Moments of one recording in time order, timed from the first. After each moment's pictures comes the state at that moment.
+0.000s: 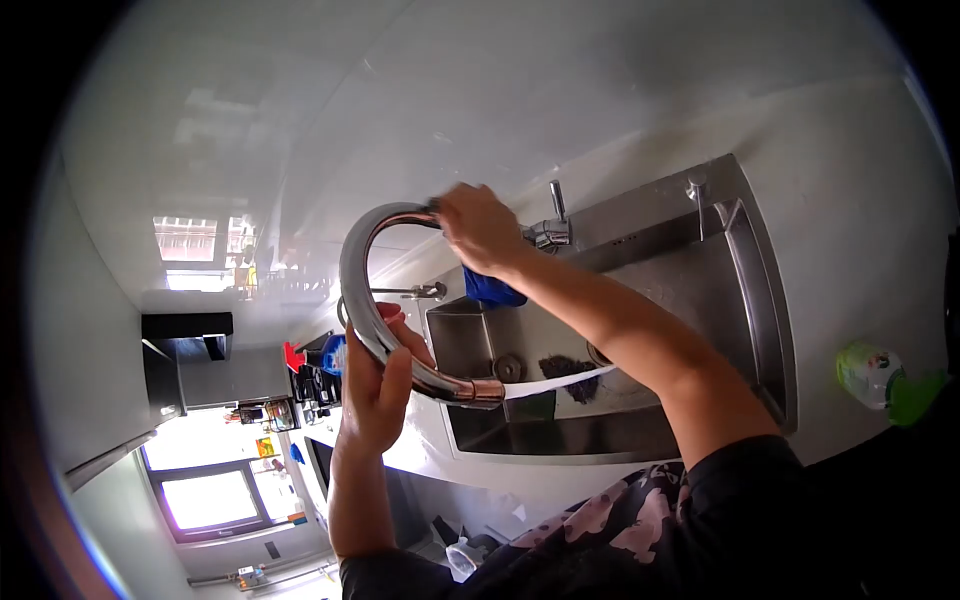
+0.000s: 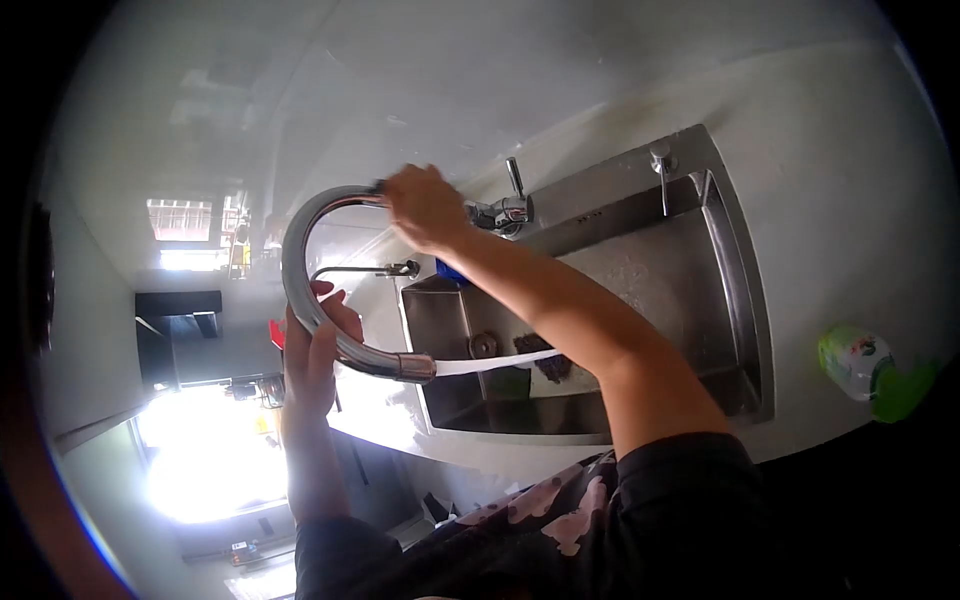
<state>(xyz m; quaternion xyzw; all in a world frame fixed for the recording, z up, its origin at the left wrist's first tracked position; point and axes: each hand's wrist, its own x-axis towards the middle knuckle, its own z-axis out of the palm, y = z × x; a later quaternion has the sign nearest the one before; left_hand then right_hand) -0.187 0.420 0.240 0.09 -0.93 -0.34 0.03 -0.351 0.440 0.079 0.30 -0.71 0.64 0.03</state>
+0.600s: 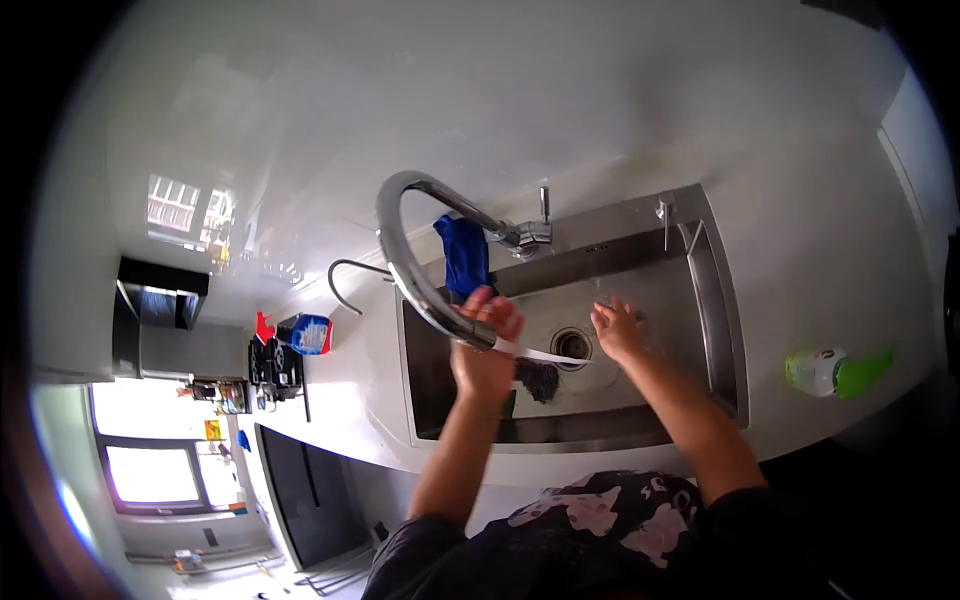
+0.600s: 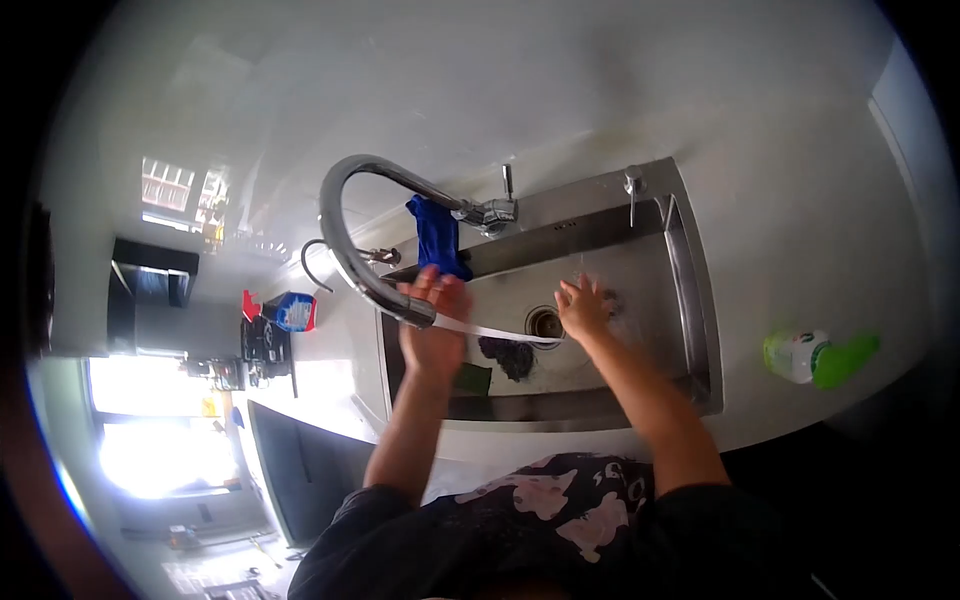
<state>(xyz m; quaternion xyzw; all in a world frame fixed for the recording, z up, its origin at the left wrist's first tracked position) -0.160 0.458 0.085 0.22 -0.35 -0.89 0.18 -0.231 0.600 -0.103 0.20 -0.95 0.21 -0.12</state>
